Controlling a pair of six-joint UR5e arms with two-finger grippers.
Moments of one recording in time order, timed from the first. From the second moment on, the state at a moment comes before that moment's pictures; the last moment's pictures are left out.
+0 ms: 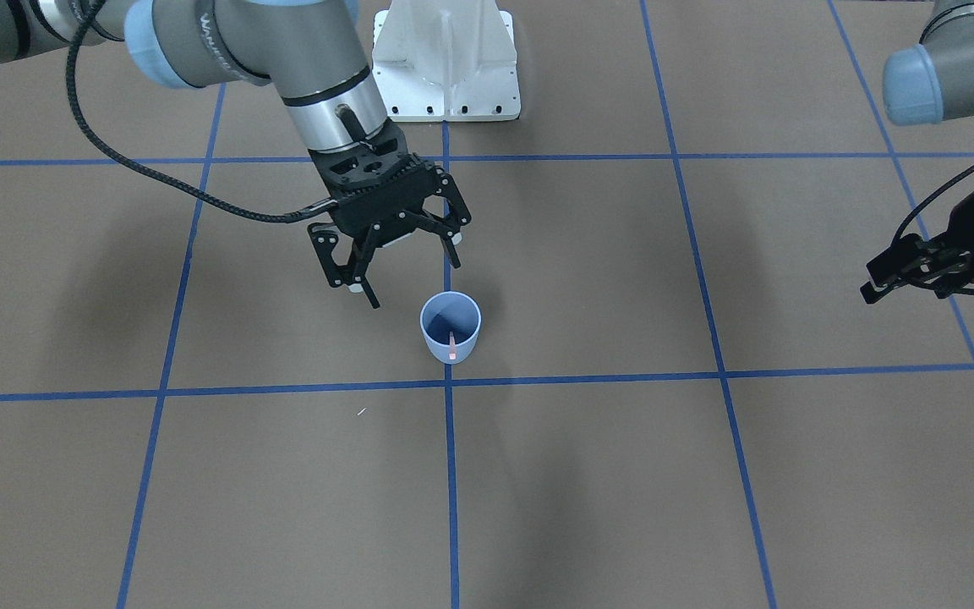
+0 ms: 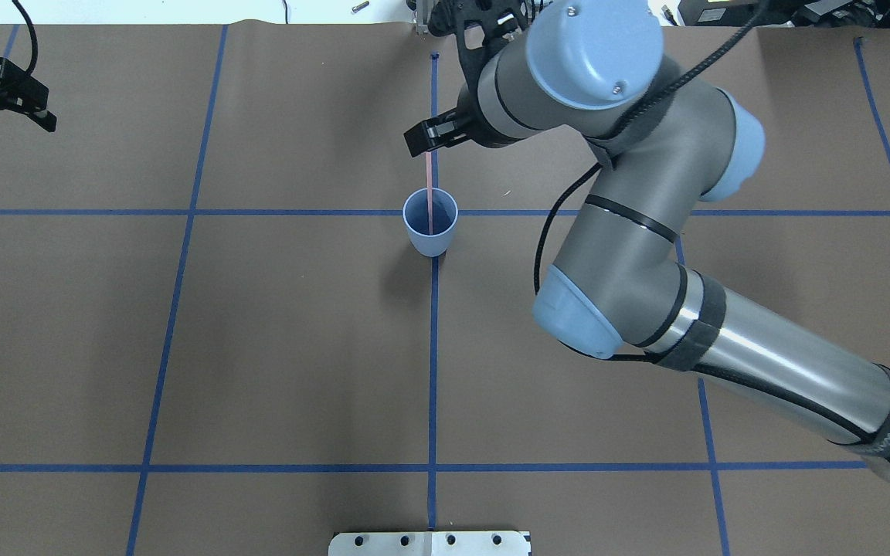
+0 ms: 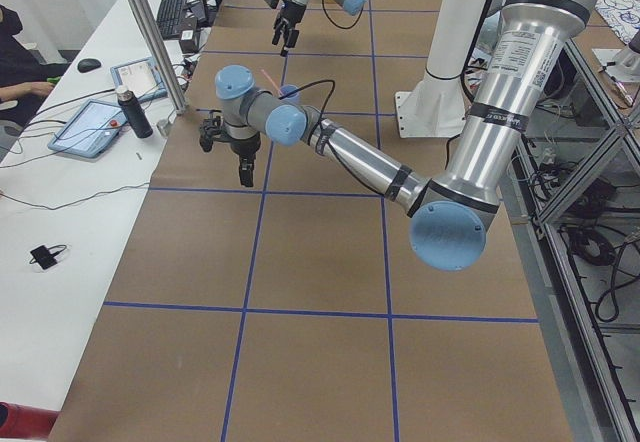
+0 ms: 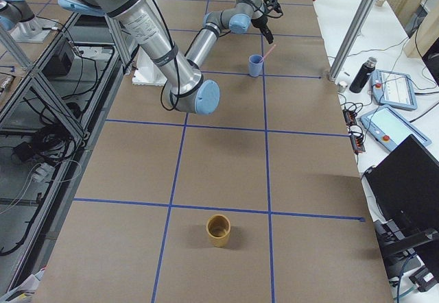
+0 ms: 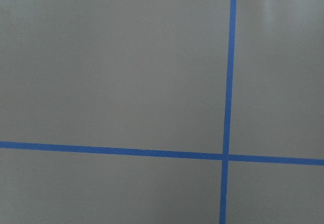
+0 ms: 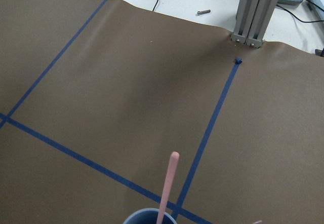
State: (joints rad) left arm -1.24 -1.89 -1.76 -1.53 -2.32 -0.63; right arm 0.72 -0.84 1.78 -1.39 1.79 0.75
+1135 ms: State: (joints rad) left arm -1.48 -1.63 -1.78 -1.58 -2.33 -0.34; right arm 1.36 -1.35 1.88 -1.82 2.28 0.27
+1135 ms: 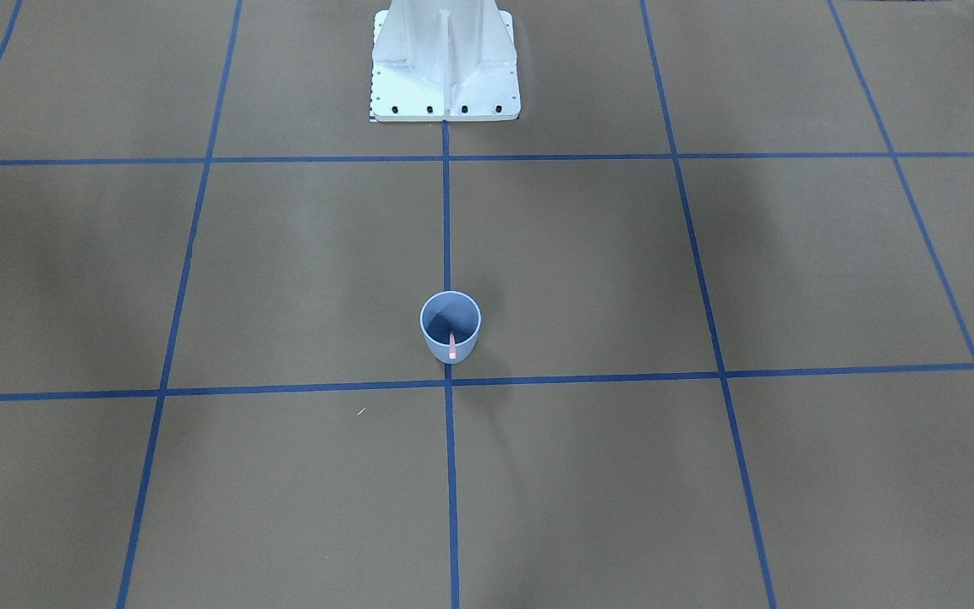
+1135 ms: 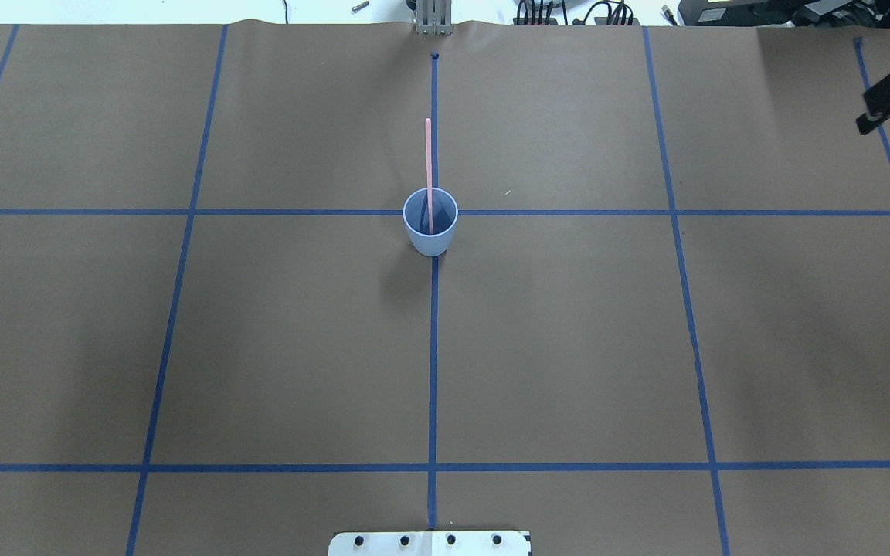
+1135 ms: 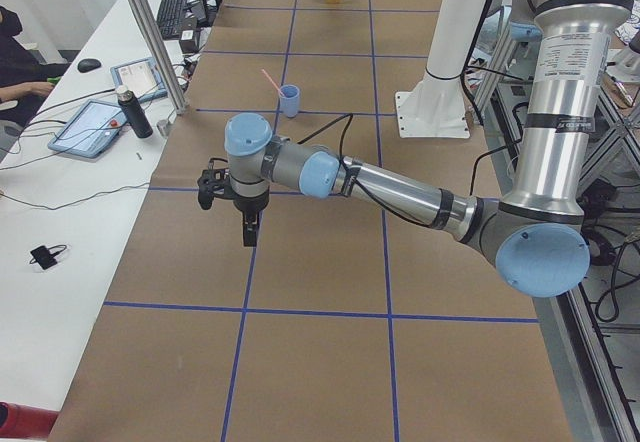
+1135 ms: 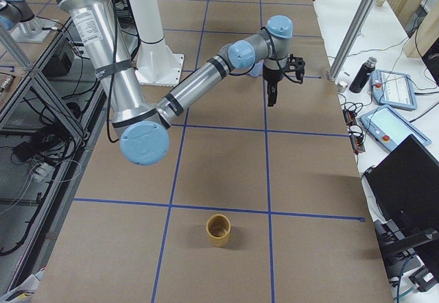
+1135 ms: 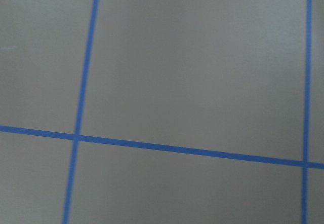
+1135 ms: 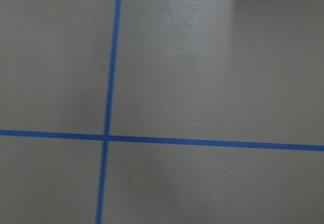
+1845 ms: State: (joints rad) left arm -1.53 -1.54 -1.68 -1.58 -2.29 -0.23; right arm 1.56 -1.53 1.75 -1.81 2.33 0.00
